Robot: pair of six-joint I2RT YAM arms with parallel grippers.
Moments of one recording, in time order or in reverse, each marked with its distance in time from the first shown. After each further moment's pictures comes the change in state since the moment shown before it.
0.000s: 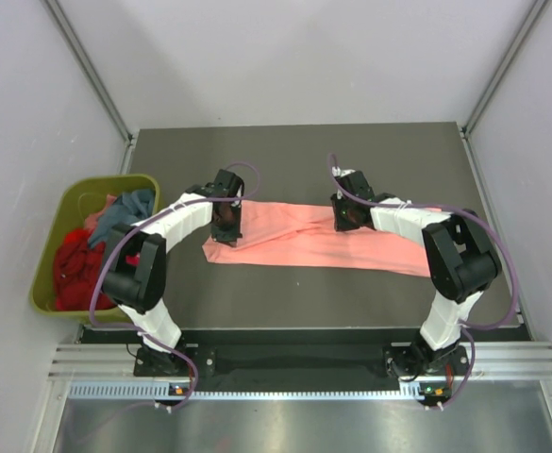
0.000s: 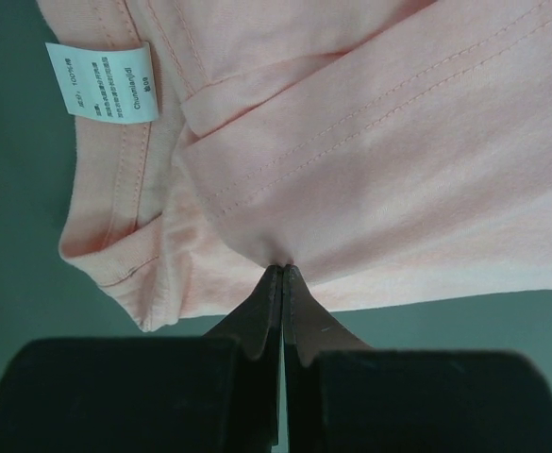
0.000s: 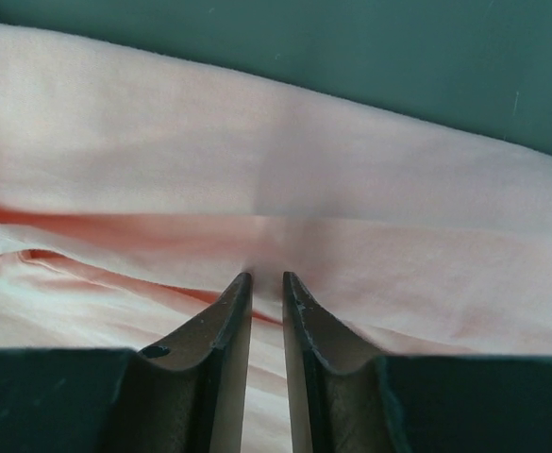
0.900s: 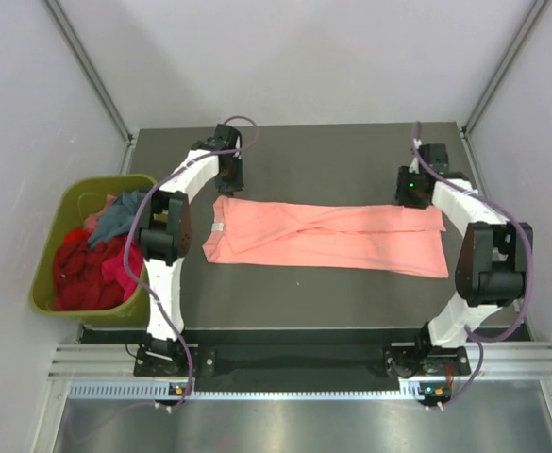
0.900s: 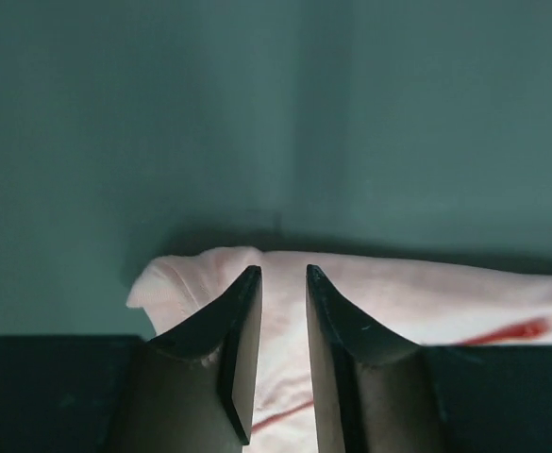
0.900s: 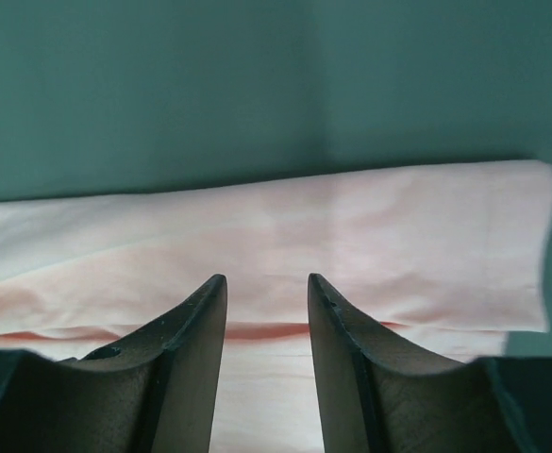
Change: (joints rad) left arm 0.124 0.465 0.659 -0.048 0.007 0.085; right arm -0.438 -0.095 0.106 -0.198 -0.103 -0.071
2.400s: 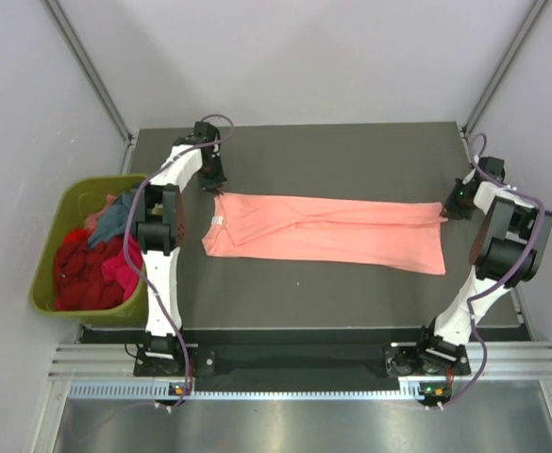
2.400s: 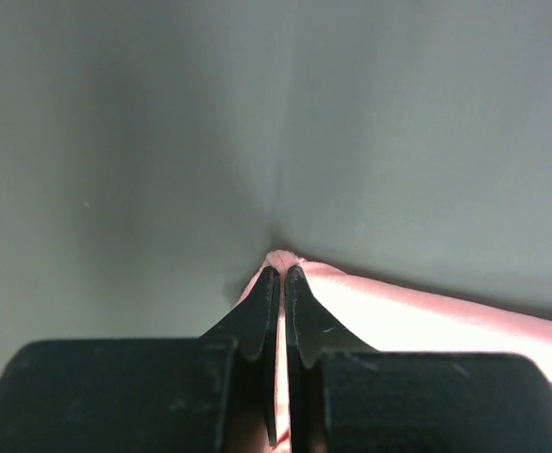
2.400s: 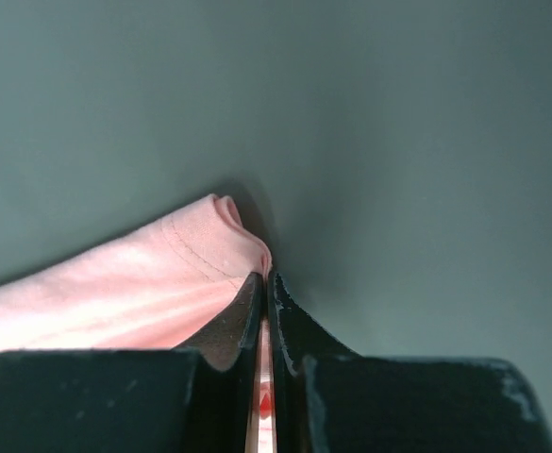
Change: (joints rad) left arm 0.137 0.139 0.131 -0.065 0.027 -0.063; right arm -0.404 0.227 0.057 0.062 -0.113 -0.024
